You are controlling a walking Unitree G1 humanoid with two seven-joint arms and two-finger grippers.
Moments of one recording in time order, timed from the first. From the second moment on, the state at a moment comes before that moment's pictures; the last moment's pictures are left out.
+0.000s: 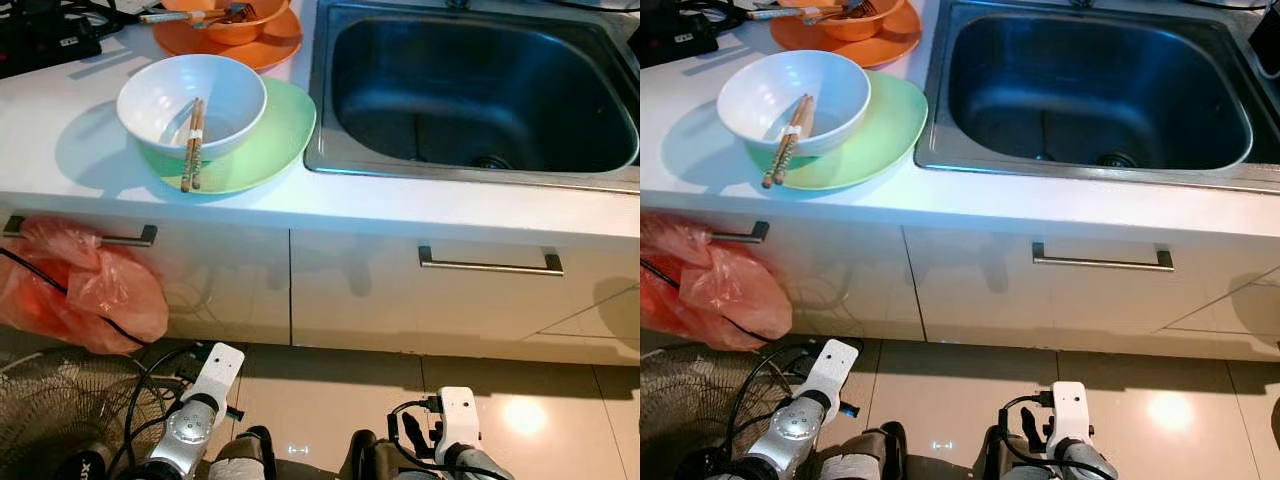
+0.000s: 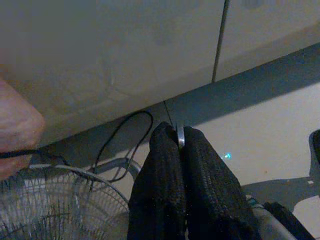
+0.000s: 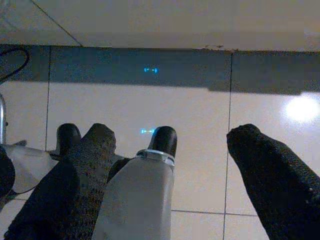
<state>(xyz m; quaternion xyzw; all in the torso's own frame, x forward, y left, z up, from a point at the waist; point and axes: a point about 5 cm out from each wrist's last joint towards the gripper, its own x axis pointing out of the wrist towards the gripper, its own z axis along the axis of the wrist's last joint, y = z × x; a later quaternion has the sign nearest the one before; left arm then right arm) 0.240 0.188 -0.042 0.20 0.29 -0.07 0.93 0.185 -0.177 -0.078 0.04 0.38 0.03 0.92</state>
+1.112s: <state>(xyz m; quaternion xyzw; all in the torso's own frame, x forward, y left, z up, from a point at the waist) 0.250 0.194 0.023 0.16 0.06 -0.07 0.98 0.191 -0.178 -0.065 0.00 0.28 0.00 0.96</state>
